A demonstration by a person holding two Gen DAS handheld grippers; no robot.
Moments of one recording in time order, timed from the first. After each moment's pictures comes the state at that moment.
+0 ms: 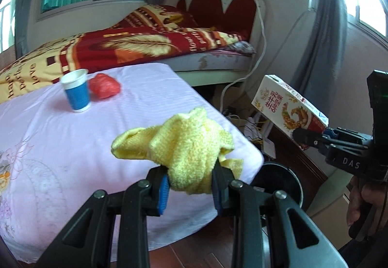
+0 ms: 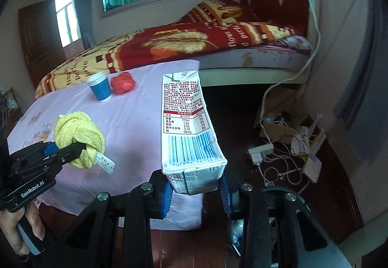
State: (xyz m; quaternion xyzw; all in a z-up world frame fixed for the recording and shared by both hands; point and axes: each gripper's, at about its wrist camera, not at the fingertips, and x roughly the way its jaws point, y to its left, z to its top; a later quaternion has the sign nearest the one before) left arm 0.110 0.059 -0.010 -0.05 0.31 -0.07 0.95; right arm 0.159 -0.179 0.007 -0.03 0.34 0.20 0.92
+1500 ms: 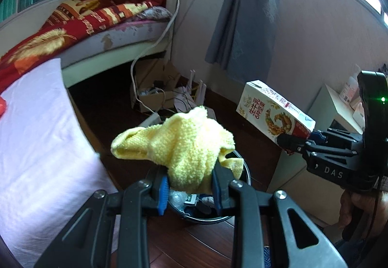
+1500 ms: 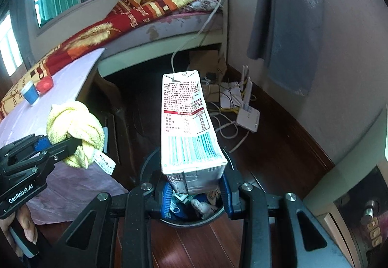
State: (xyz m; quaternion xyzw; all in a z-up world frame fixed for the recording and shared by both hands) left arm 0.134 -0.137 -0.054 0.03 0.36 -0.24 0.90; right arm 0.127 -0.372 -0.062 0.03 0.40 0.02 0.92
